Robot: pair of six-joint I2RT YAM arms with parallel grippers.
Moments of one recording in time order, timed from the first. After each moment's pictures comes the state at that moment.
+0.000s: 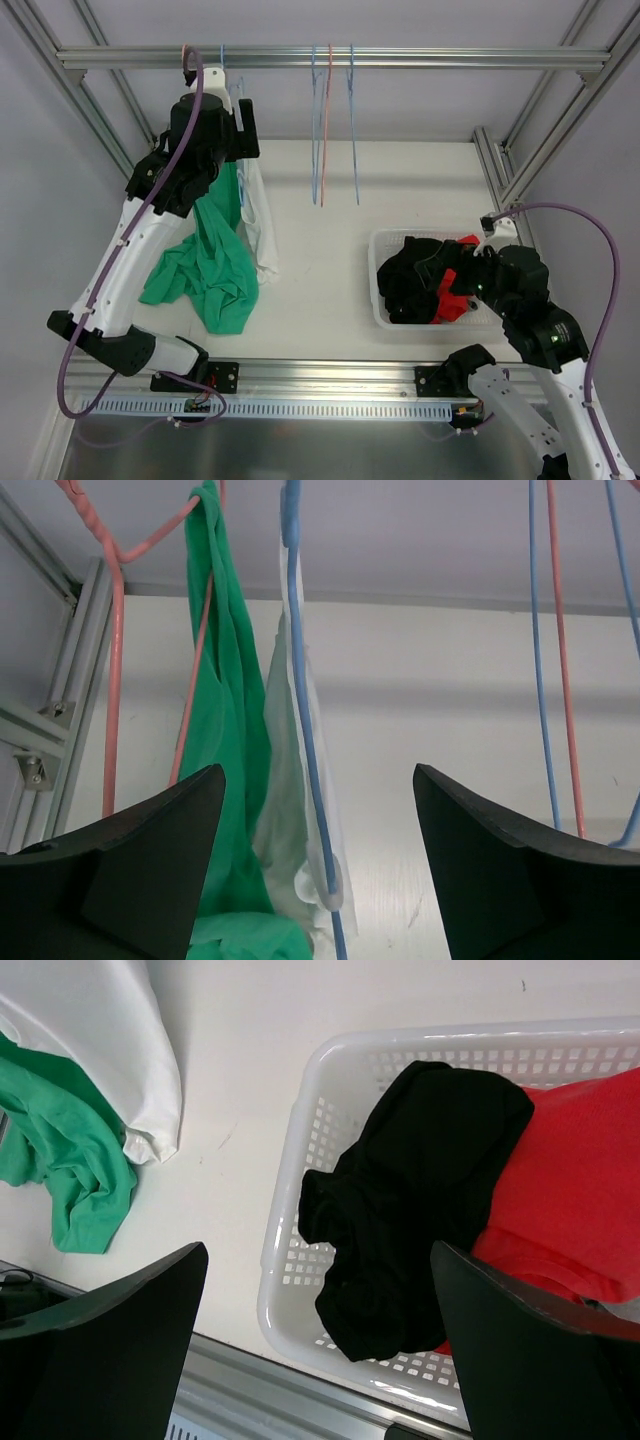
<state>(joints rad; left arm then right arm) -0.49 1.38 1.81 -0.78 -0.45 -0.22 0.39 0.53 0.94 -0.87 -0.03 0.41</state>
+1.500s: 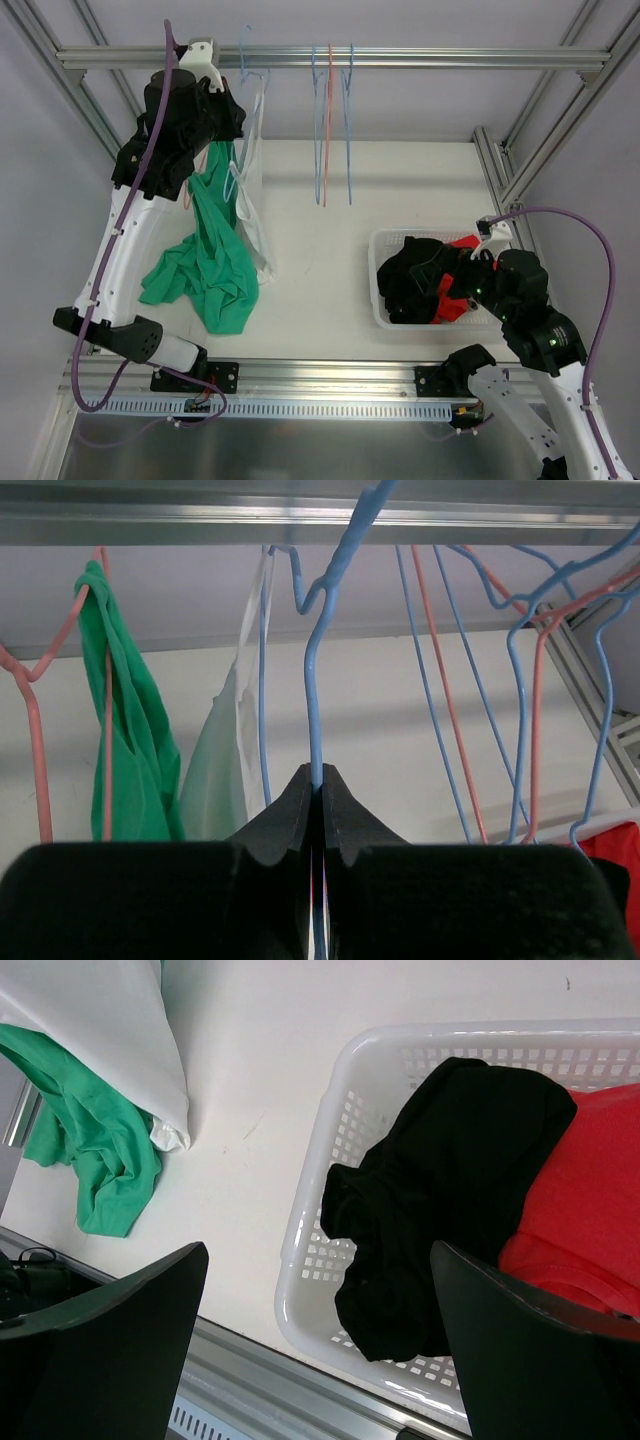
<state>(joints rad) -0.35 1.48 1.98 -0.75 -0.08 -0.22 0.39 0.50 0.90 -0.84 -0.11 0.41</state>
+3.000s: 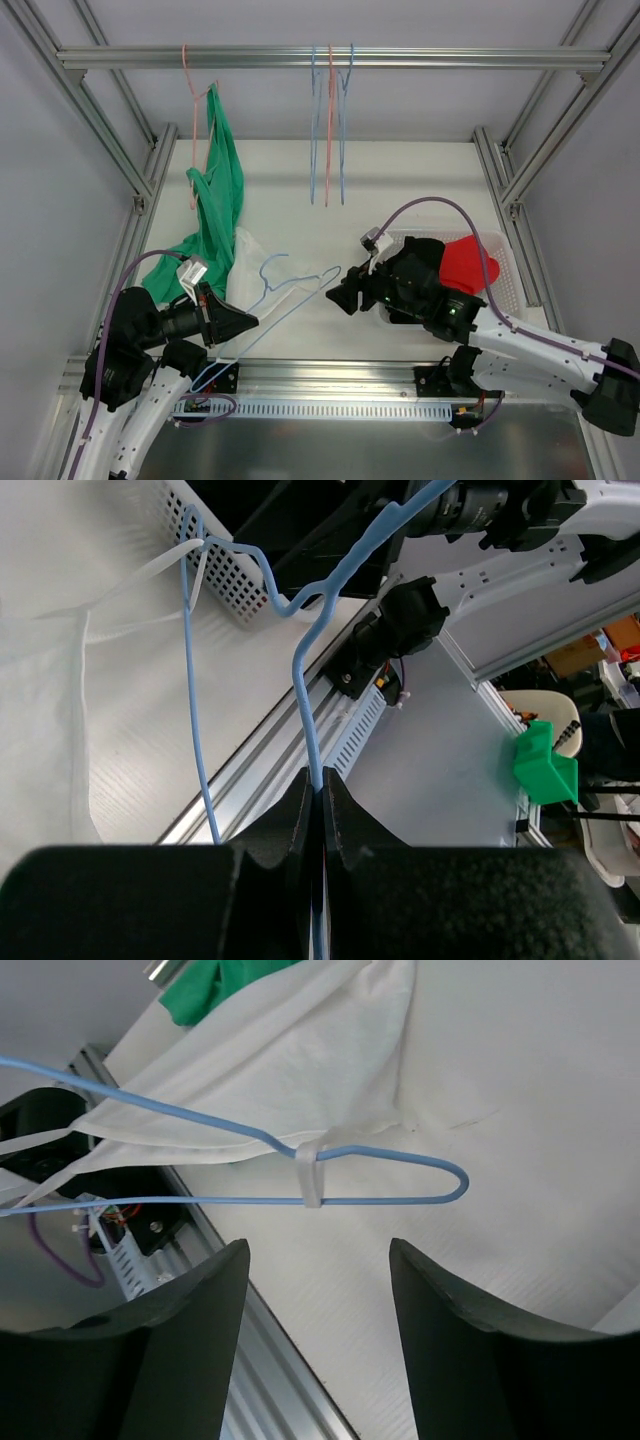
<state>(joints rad) -0.35 0.16 0.69 -0.75 0.77 -0.55 1.04 0.86 0.59 -0.05 -0.01 0.46</state>
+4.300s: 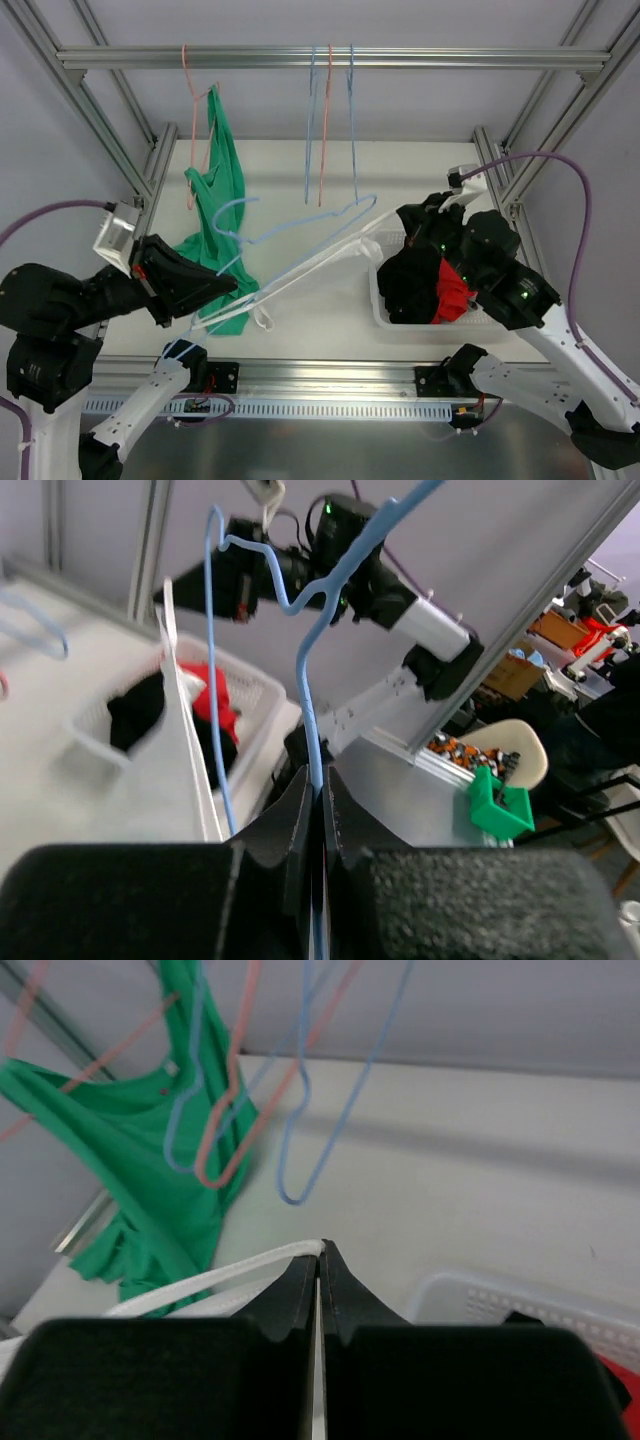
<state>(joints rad) -0.35 0.55 1.36 -0.66 0.88 -0.60 0.78 0.79 1.03 -0.37 0.32 0.33</state>
